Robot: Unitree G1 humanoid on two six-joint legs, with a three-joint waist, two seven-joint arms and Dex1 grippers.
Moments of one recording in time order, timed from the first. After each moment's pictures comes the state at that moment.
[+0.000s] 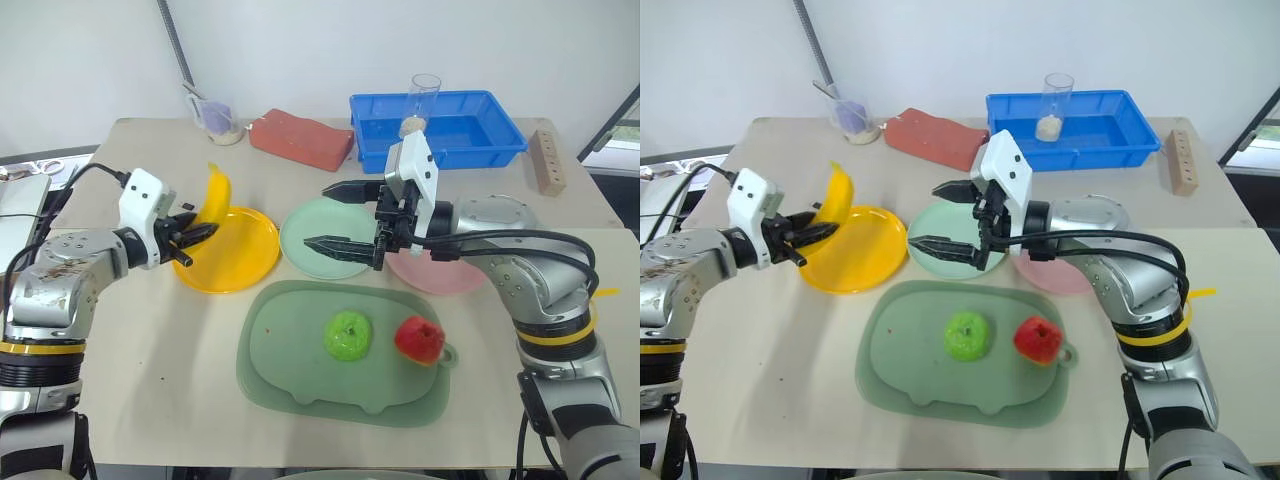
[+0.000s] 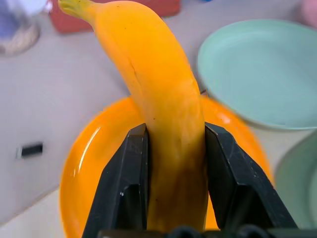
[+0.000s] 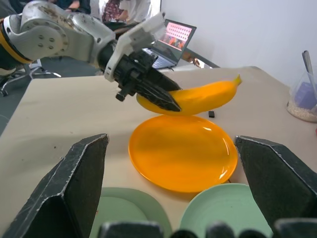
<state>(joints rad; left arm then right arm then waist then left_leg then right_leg) -0.45 0.81 0.10 0.00 -0.45 0.69 -0.73 -0.74 -0.53 0.16 -0.34 0.58 0.74 0.79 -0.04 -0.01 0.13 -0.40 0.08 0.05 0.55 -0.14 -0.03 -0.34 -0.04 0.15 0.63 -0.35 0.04</state>
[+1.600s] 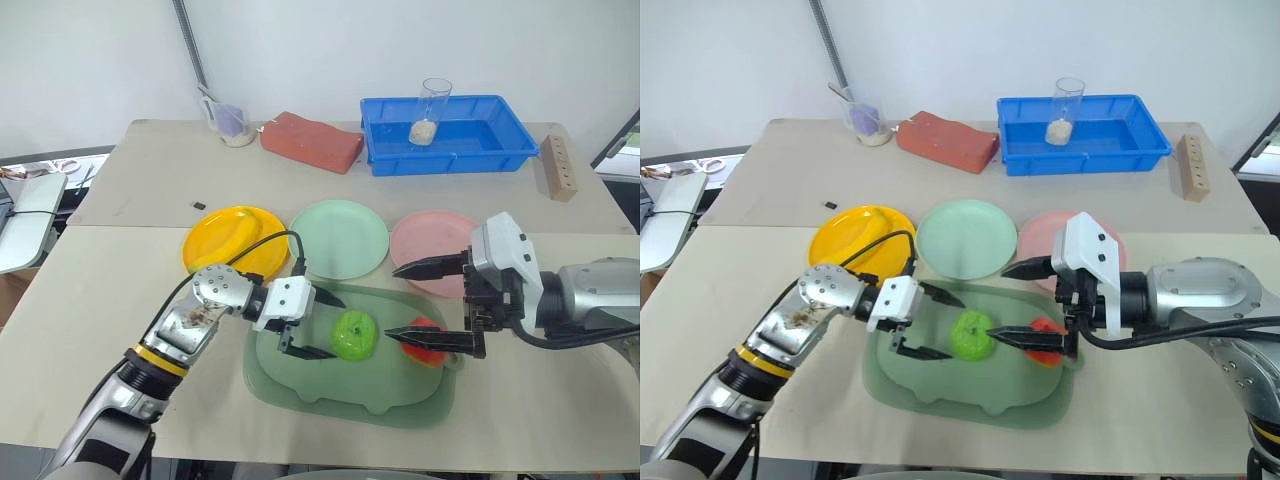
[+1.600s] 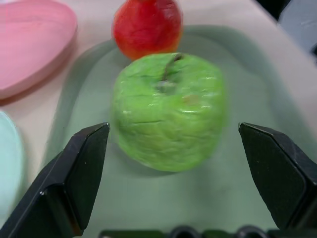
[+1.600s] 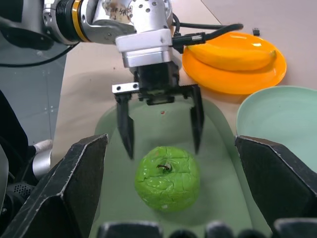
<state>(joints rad) -0.48 0.55 -0.40 0.00 -0.19 0.05 -1.29 -0.29 -1.00 -0.18 -0.75 0.92 0.93 0.88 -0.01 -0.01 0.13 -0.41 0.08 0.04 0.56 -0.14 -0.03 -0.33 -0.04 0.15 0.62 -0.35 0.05</state>
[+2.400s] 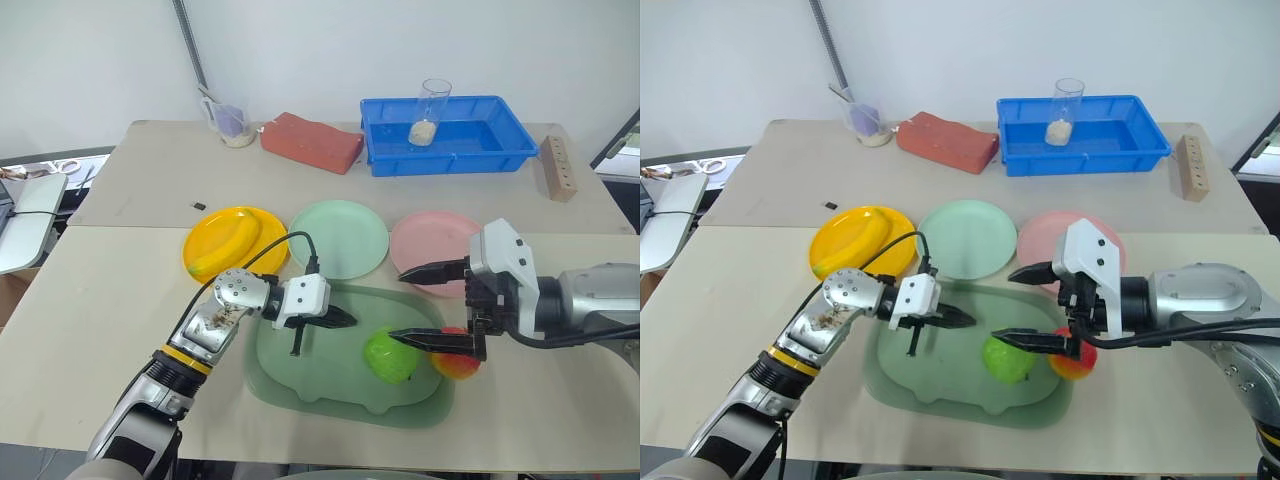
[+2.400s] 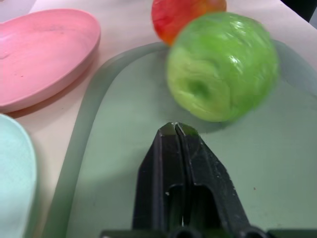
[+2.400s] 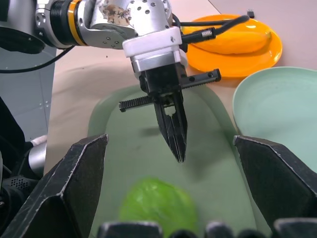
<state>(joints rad) -0.47 0.46 -0.39 0.07 -0.15 0.02 -1.24 -0.26 -1.03 -0.16 -0.73 0.88 0.91 0.87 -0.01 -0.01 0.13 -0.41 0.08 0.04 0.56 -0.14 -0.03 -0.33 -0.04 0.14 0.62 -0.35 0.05</state>
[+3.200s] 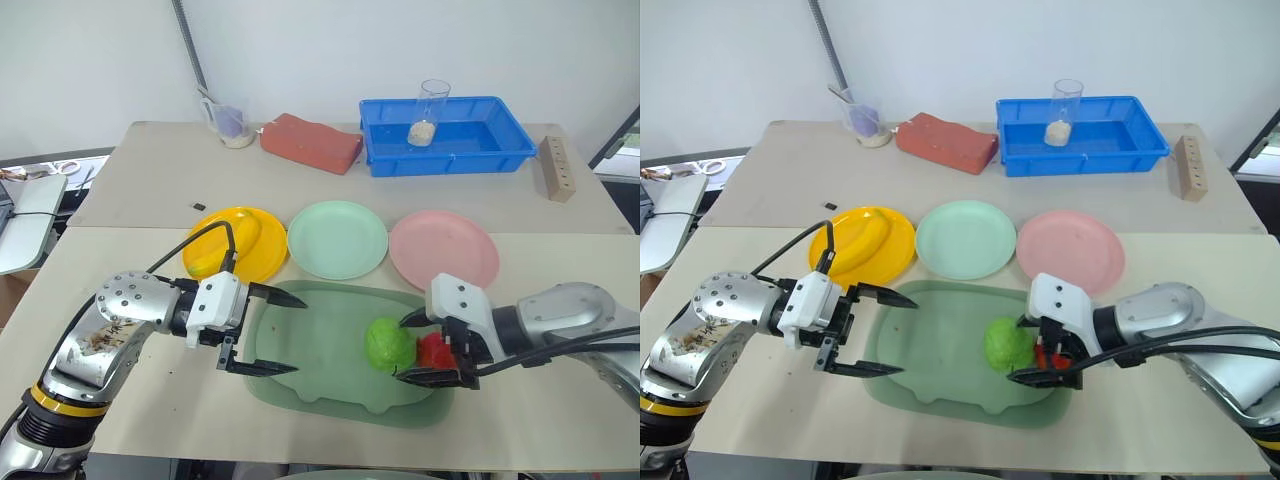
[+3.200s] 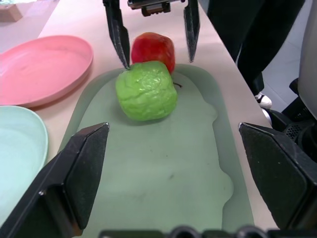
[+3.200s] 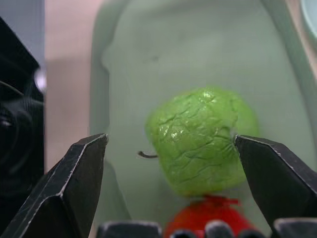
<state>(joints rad) -0.21 0.82 -0.07 -0.43 -0.51 0.27 -1.32 -0.28 -1.13 0.17 -0.71 0.64 0.91 0.94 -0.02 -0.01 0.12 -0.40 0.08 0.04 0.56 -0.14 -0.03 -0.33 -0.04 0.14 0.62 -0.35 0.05</state>
